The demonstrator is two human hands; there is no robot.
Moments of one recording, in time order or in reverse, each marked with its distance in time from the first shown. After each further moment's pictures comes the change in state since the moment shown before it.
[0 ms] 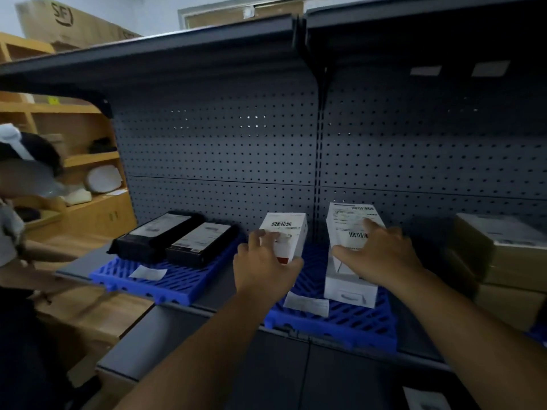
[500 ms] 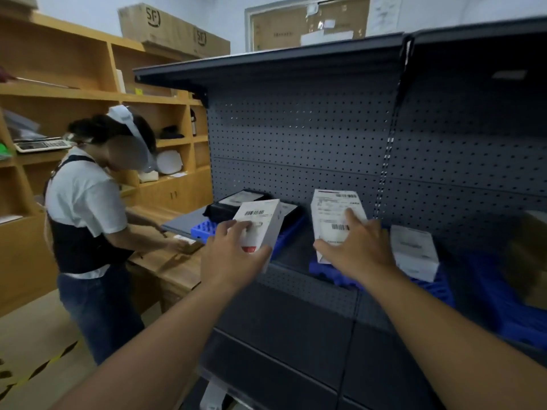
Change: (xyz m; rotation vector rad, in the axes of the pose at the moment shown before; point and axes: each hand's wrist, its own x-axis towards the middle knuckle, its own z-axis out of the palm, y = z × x) left_hand -0.107 -0.145 -0.155 -0.017 0.160 -0.175; right_hand -0.124 -0.127 0.050 0.062 0.029 -0.250
